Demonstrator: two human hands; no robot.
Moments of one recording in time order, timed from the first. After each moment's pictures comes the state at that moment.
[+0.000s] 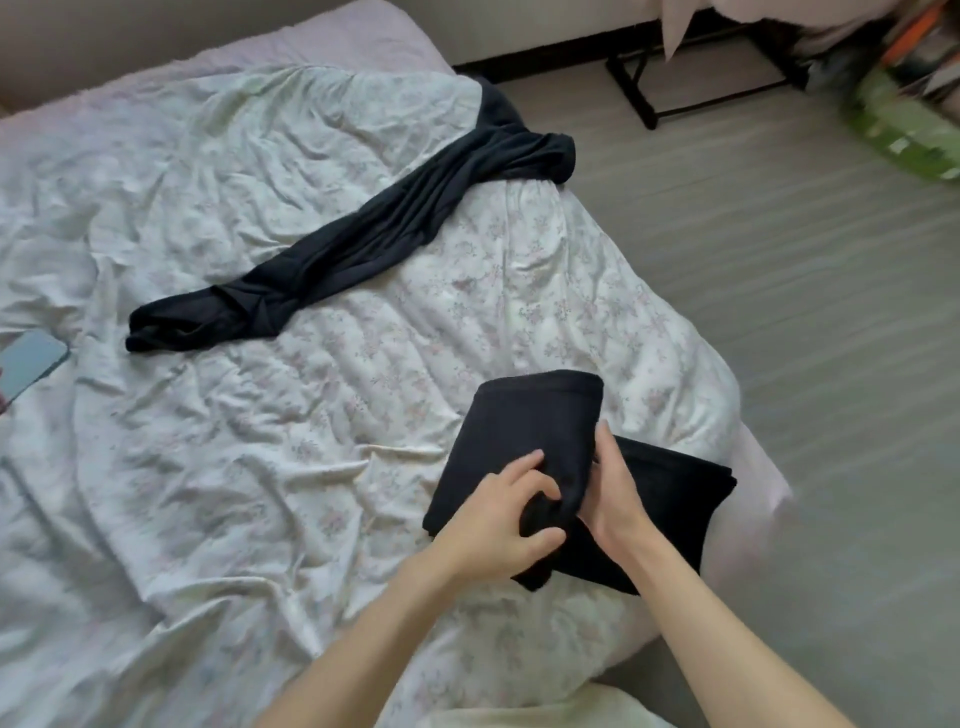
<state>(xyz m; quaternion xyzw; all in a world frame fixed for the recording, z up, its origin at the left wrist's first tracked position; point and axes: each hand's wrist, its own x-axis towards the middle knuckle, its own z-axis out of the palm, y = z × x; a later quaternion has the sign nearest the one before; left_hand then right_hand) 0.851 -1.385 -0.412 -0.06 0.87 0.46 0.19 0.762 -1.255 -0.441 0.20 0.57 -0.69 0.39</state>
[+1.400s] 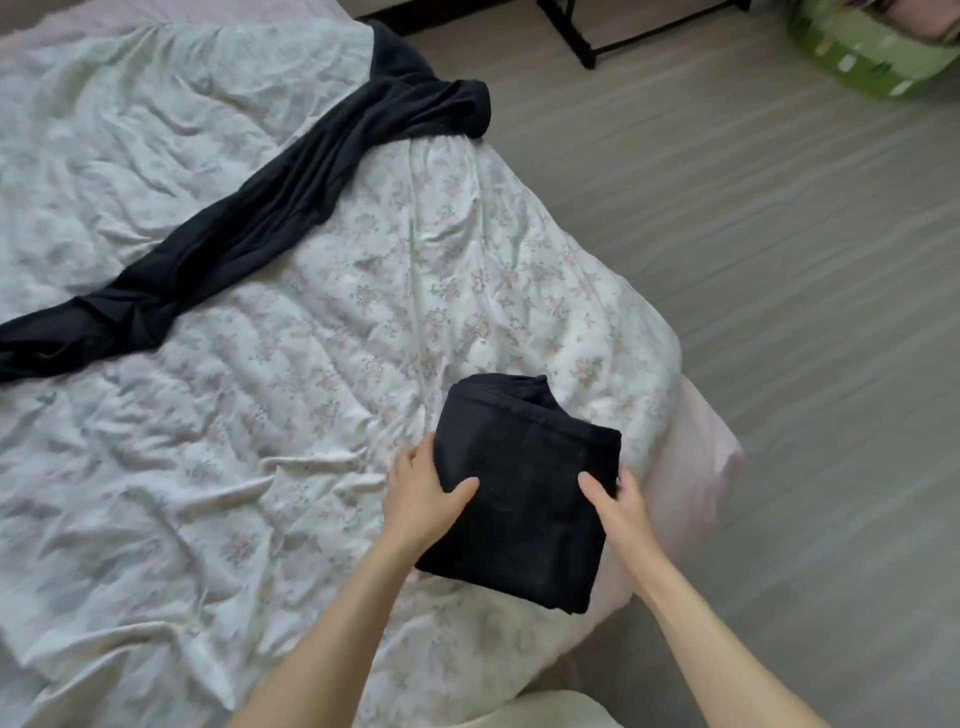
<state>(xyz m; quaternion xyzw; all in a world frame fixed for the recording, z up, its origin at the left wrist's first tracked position) 0.807 -1.350 -0.490 -0.31 0.83 0.42 0.22 0.754 -1.140 -0.488 0.22 0.72 -0.57 0.32</state>
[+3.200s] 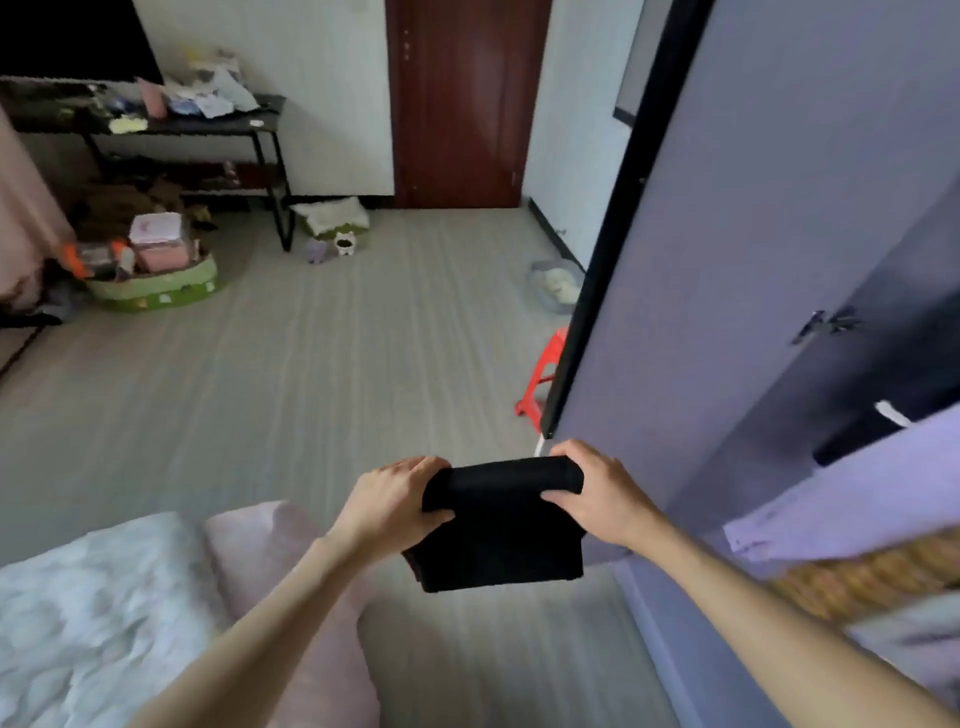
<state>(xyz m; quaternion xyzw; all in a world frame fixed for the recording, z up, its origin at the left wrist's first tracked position) 0.934 -1.007 -0.236 0.58 0.80 0.17 0.06 1.138 -0.851 -0.217 0.30 0.90 -0.29 -0.15</state>
